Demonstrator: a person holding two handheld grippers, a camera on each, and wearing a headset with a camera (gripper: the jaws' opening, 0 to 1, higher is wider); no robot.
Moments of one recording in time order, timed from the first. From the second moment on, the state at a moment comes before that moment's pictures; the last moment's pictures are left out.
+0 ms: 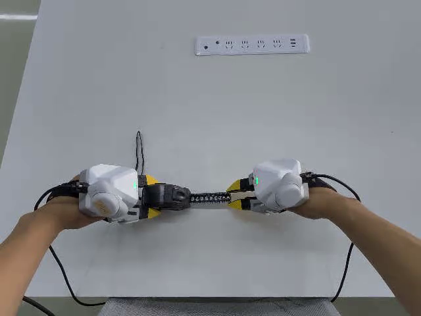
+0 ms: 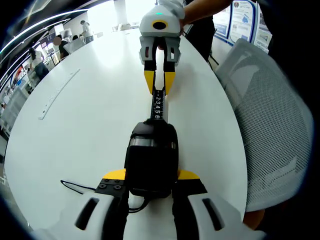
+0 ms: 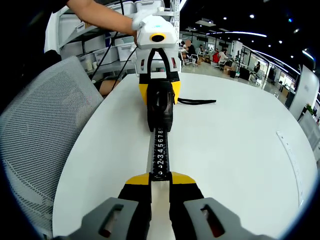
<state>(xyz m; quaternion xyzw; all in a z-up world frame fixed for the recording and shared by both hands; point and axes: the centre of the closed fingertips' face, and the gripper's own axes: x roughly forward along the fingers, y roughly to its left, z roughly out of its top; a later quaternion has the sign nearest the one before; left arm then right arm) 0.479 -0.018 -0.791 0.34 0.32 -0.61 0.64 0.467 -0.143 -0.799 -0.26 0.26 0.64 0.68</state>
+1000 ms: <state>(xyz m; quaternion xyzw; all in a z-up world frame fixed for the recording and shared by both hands) 0.478 -0.018 -0.792 0.34 0.32 -0.61 0.63 0.465 -0.157 -0.797 -0.26 0.26 0.63 0.68</state>
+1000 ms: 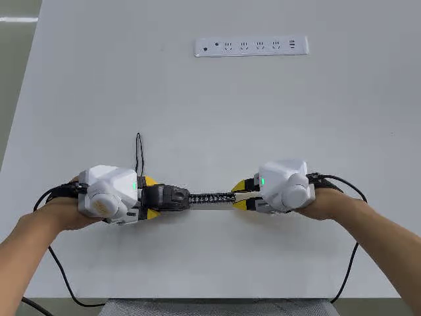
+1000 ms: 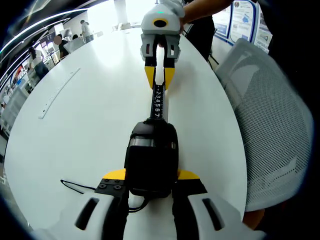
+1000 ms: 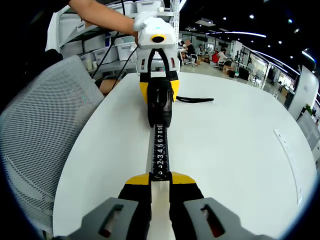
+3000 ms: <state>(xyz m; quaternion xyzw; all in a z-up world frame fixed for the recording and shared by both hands) 0.479 -0.019 -0.792 0.35 0.33 -0.61 0.63 0.463 -0.188 -0.798 -0.26 0.27 0.62 0.69</state>
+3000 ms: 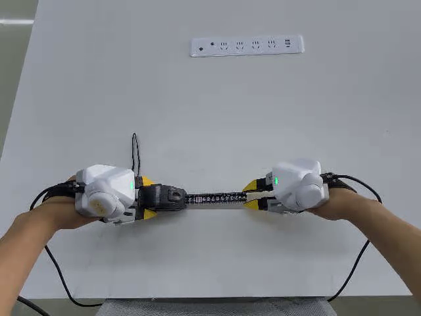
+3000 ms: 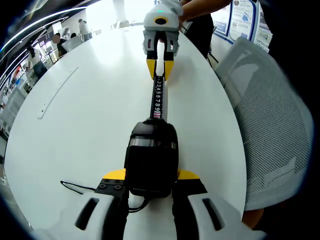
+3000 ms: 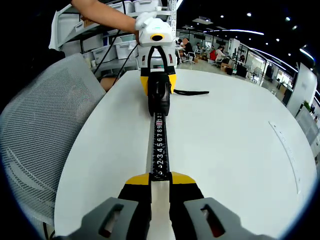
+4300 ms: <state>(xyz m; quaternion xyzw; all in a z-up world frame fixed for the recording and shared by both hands) 0.480 -0.019 -0.792 0.35 0.33 -0.61 0.63 0.463 -0.202 -0.798 -0.26 0.28 0.62 0.68</state>
